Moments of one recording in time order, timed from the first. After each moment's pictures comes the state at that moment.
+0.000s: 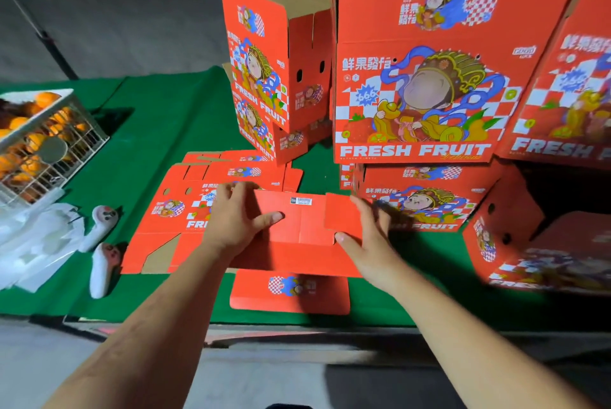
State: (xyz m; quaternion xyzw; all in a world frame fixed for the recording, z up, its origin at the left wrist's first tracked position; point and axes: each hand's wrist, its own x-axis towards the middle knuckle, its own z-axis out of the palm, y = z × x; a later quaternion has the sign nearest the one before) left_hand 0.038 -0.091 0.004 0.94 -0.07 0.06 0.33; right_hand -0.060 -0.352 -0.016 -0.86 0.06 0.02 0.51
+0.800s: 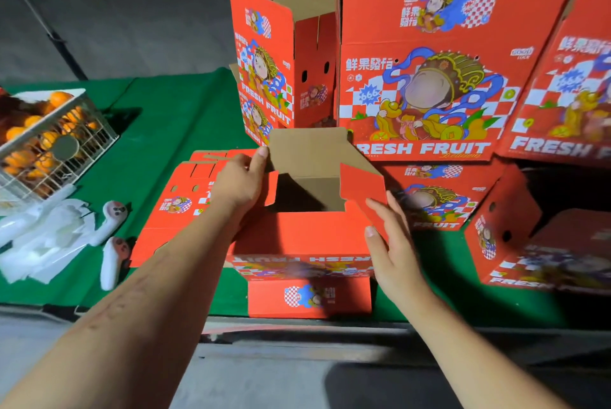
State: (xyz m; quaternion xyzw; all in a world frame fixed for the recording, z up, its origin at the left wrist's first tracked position) left_hand 0.060 -0.113 0.062 0.93 0.03 0.07 0.35; right_hand -0.095 -0.363 -0.017 -0.83 -0.01 -0.21 0.52
